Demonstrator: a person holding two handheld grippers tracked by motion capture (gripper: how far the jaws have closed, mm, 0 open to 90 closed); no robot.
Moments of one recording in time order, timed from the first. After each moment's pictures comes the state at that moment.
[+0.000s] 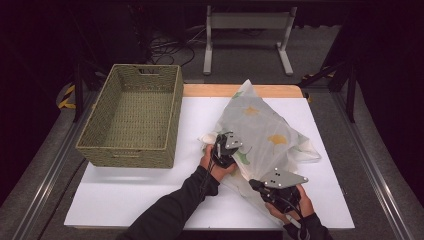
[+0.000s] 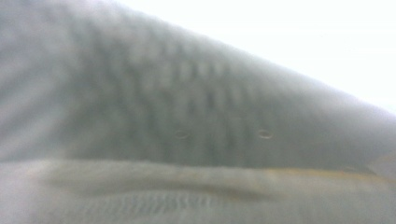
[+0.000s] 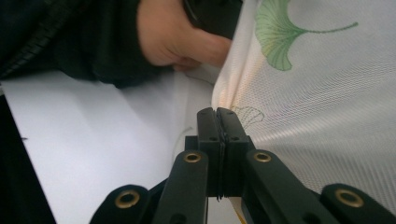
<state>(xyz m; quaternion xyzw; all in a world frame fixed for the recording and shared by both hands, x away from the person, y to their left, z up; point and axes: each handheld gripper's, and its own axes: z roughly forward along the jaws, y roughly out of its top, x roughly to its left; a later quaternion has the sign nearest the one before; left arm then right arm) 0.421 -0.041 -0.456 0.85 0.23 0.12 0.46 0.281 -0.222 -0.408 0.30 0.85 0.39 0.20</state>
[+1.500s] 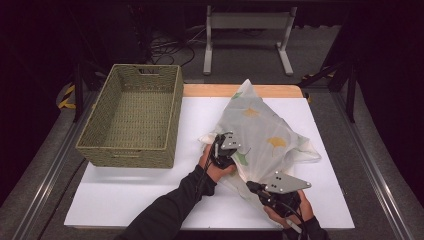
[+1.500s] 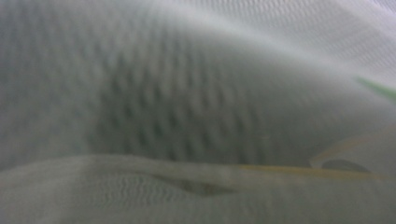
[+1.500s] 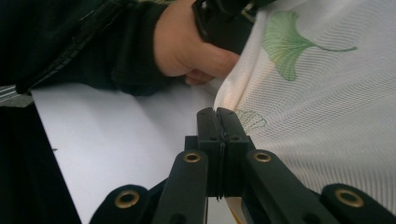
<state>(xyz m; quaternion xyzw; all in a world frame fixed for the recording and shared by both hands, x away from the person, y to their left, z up) 0.420 -0.037 -0.451 0.85 0.20 0.09 0.48 0.269 -0.217 -0.400 0.28 0.84 0.43 0.20</state>
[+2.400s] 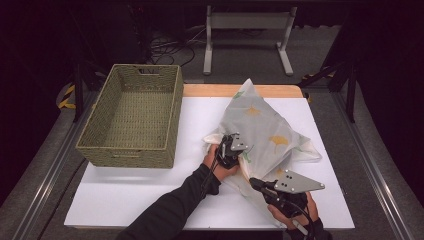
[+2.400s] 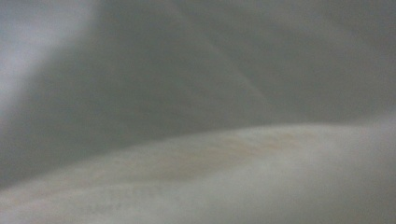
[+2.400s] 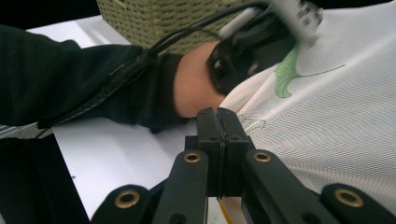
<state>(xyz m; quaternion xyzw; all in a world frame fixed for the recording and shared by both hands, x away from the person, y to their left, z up) 0.429 -0.058 -0.458 0.86 0.21 0.13 0.44 0.262 -0.223 -0.385 0.29 0.81 0.47 0.20</state>
